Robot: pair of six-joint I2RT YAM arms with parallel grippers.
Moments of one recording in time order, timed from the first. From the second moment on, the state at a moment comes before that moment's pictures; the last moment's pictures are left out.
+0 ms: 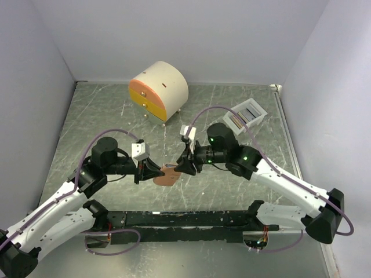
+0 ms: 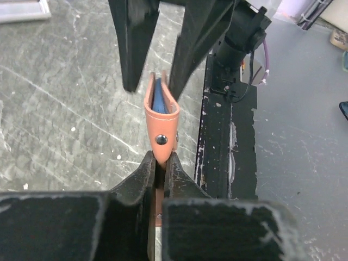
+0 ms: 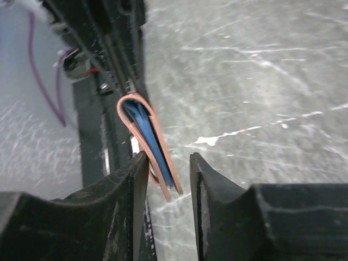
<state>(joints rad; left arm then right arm) -0.65 0.74 0.63 -0.18 0.81 0.05 0.88 1.11 0.99 -0.39 -0.57 -0.11</state>
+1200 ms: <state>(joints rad) -0.65 0.69 0.41 0.04 0.28 -0.80 0.97 1.29 0.85 -0.06 -0.05 0.63</state>
